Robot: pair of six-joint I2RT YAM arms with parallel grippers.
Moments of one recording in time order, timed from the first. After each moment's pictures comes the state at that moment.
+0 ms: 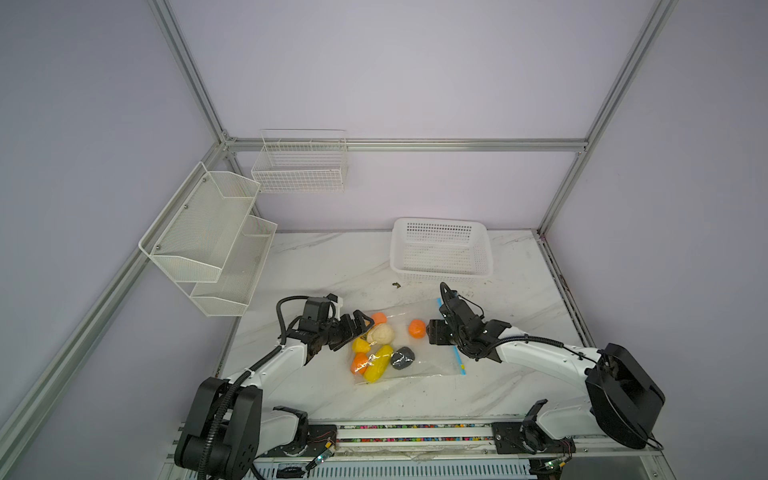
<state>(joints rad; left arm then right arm) -0.22 1.24 0.54 -0.13 0.50 -0.74 0.76 1.40 0.75 -0.25 0.13 0.68</state>
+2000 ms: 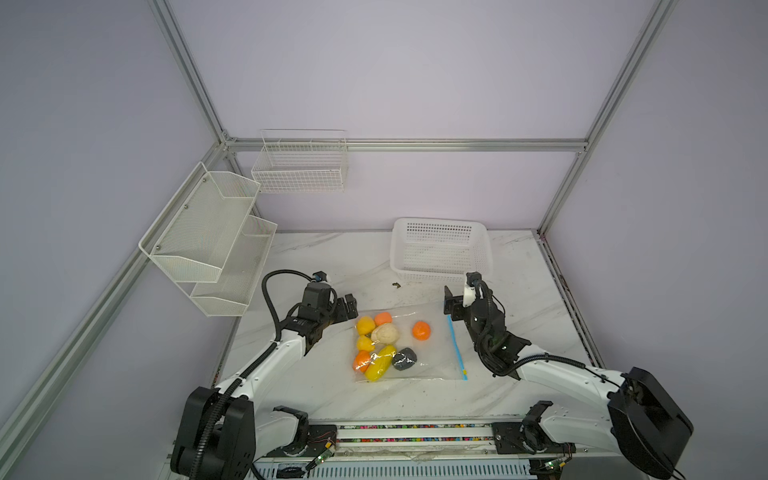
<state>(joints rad) -0.24 1.22 0.72 -0.22 -0.07 -0.44 0.67 1.25 0.53 0.48 0.56 0.08</state>
